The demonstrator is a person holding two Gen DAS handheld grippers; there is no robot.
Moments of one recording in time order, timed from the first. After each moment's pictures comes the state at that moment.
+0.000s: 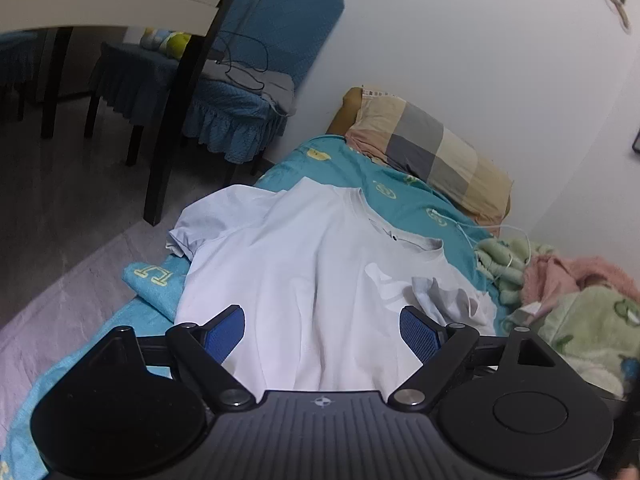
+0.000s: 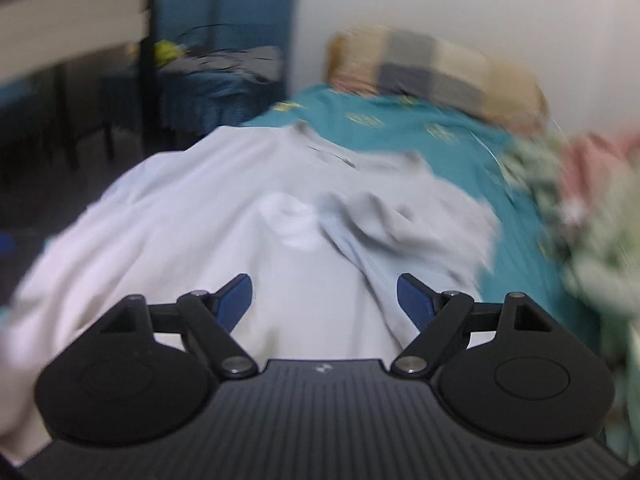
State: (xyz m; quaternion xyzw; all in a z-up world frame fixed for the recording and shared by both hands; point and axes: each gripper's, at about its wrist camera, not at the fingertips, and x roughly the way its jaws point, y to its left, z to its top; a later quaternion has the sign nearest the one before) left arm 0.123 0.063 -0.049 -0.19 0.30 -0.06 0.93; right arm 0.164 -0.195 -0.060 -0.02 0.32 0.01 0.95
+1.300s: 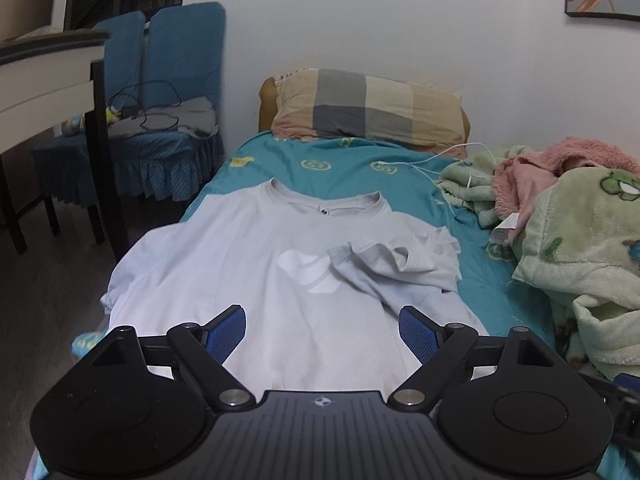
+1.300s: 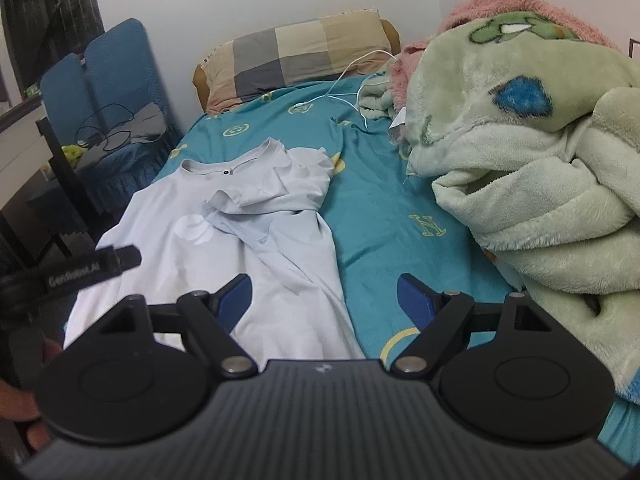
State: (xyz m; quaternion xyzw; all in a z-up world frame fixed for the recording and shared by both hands) left arm 0.135 -0.071 -0.023 0.00 0.29 -0.11 0.95; right arm 0.059 -0.267 -0.034 0.13 0.30 -0.11 0.94
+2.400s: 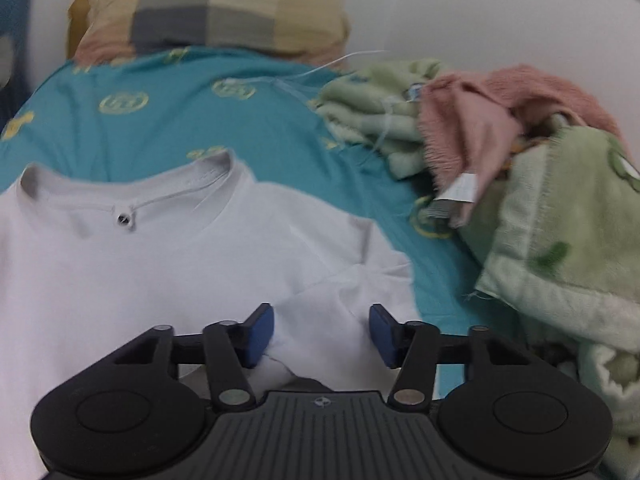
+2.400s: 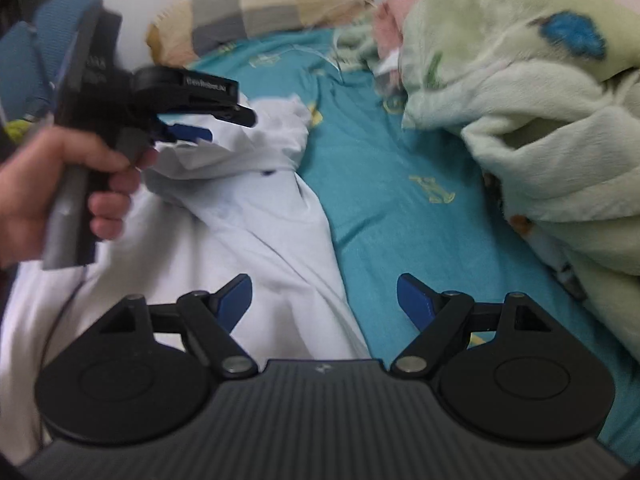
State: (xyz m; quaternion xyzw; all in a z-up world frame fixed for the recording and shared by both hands) left arm 0.411 -0.181 -0.116 -0.01 0.43 -0.35 0.83; right arm 0.153 -0.258 -0.098 0.15 0.38 -0.19 0.89
